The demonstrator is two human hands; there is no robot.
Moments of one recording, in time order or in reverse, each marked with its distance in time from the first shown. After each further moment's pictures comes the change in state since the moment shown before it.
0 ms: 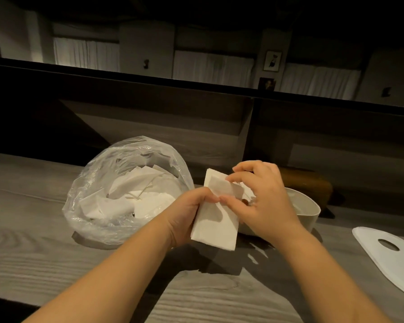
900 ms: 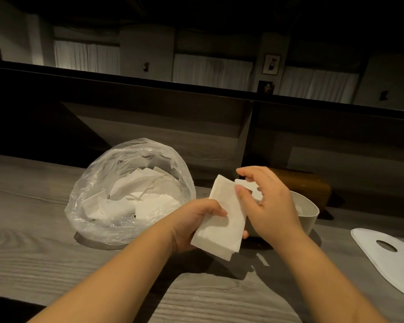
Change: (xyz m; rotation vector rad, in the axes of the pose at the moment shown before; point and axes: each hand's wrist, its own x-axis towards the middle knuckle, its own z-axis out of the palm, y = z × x) left_hand -0.008 0.001 0.003 0.060 -0.068 -0.187; right_hand -0.006 -0.012 -0.005 0.158 0.036 0.236
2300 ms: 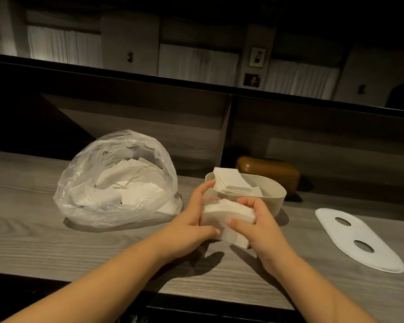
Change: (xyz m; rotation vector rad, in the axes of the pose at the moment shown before) left_hand -0.022 -0.040 0.029 0.590 0.014 0.380; right_hand -0.067 0.017 -0.028 0.601 -0.255 0.597
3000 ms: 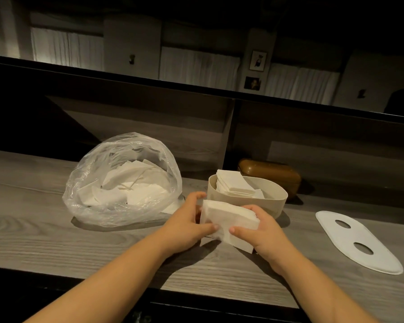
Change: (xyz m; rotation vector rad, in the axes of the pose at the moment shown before) left_hand 0.010 -0.013 -0.008 0.115 0.137 -0.145; right_hand 0.004 0.006 -0.013 -0.136 -0.046 0.006
